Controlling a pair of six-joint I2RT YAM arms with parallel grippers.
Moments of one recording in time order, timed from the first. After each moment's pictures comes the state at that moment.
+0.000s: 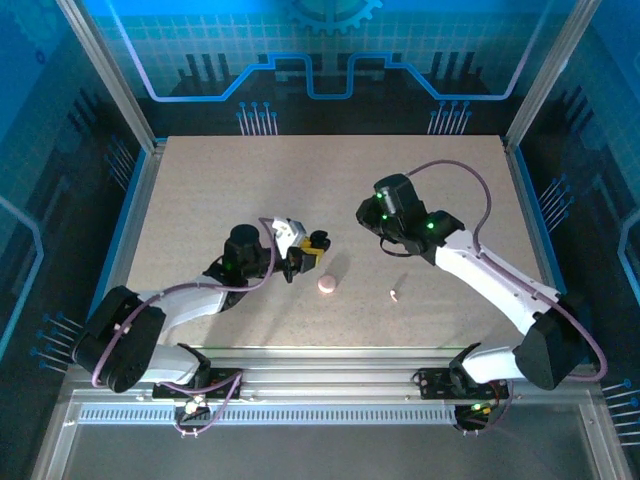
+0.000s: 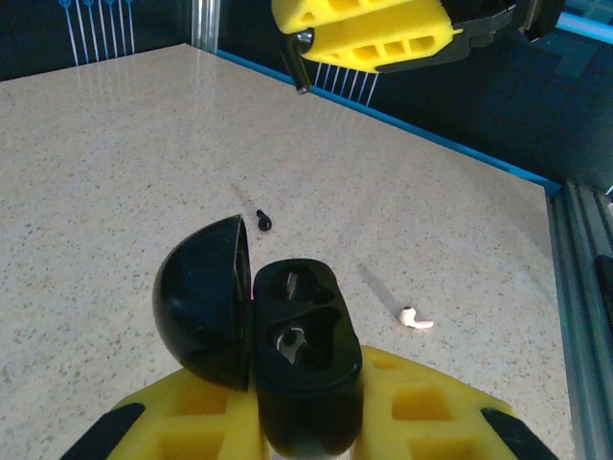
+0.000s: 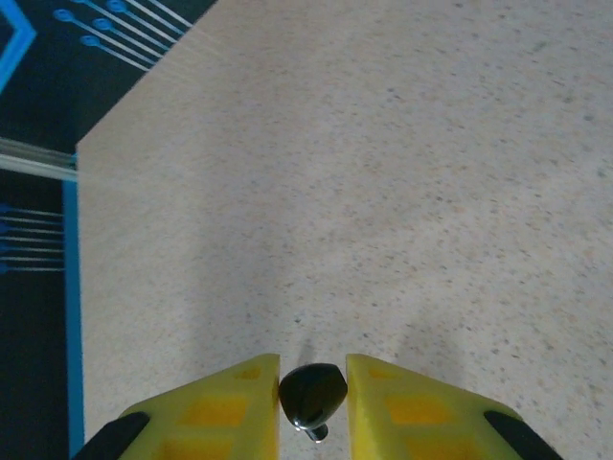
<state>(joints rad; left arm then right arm) -0.48 1.36 0.50 0.62 0.62 -0.06 0.60 1.35 1.14 -0.49 0.12 1.01</state>
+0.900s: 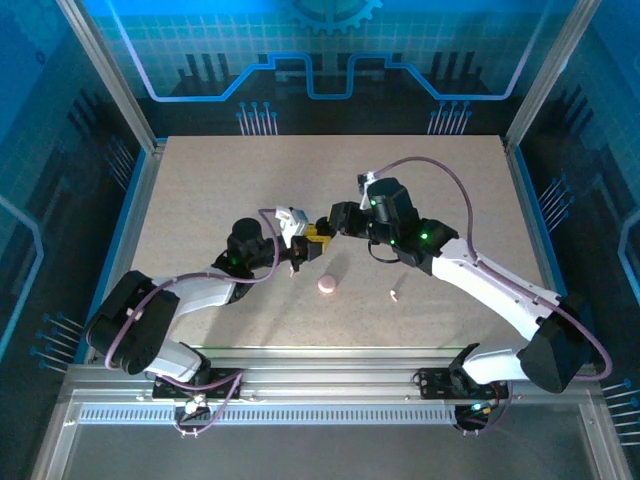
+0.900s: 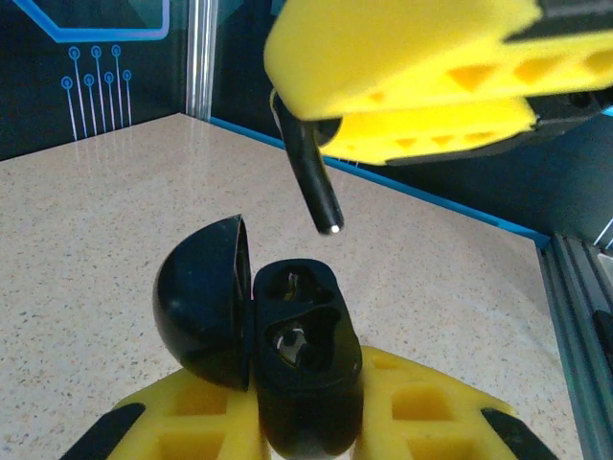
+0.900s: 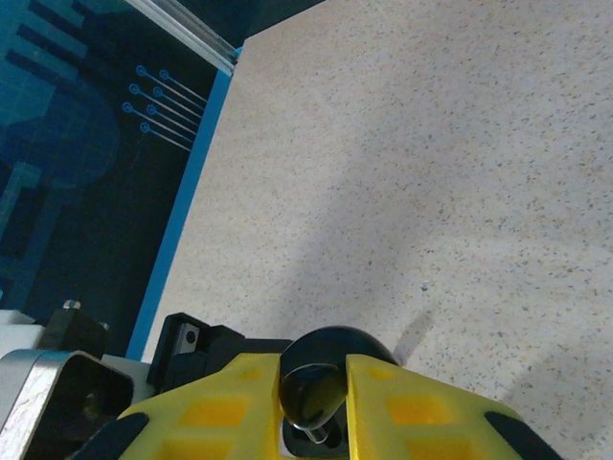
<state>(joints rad) -0.48 1.47 0.55 0.82 0.64 -0.13 0.70 1.33 1.12 -0.29 -0.08 0.77</state>
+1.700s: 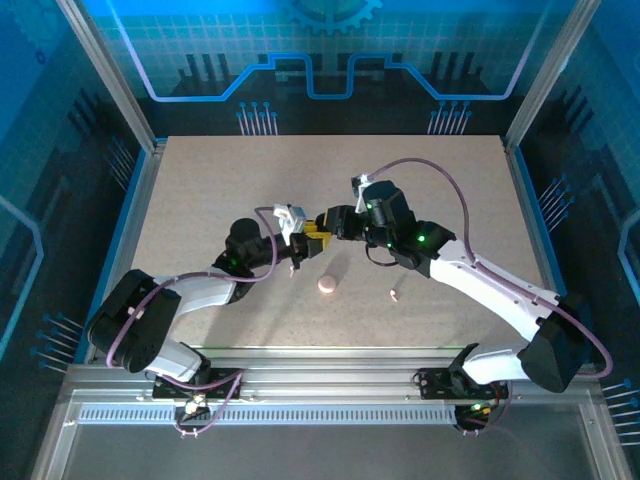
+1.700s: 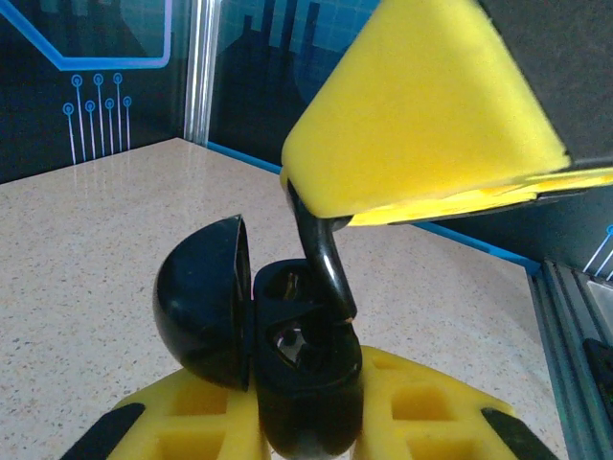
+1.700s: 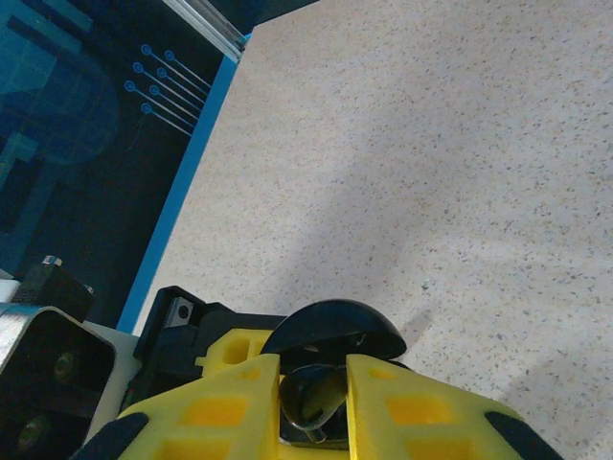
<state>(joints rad) -0.48 1.47 0.55 0.89 0.64 -0.19 0.73 1.34 1.12 -0.29 -0.06 0.72</state>
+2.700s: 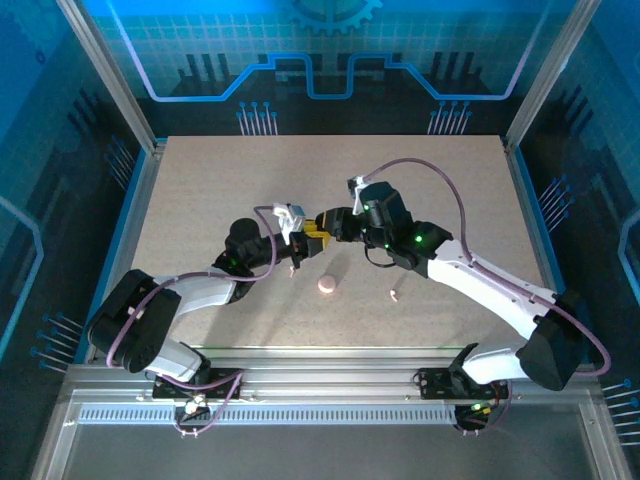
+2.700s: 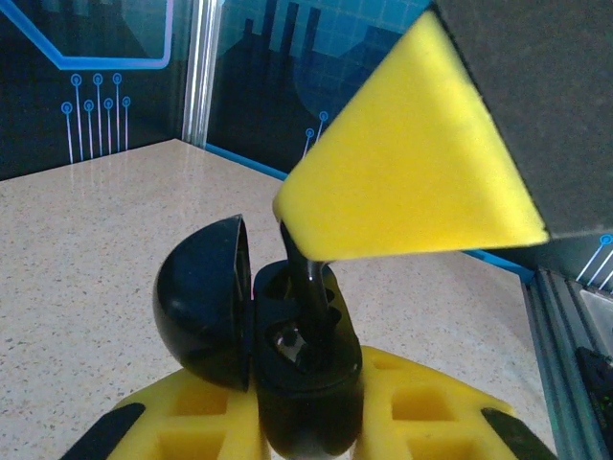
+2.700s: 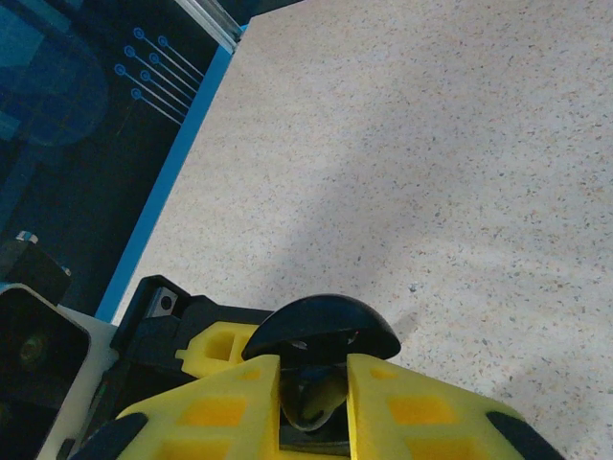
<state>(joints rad) -0.48 1.47 0.55 0.91 0.64 -0.22 0.74 1.35 1.12 -0.29 -0.05 0.66</state>
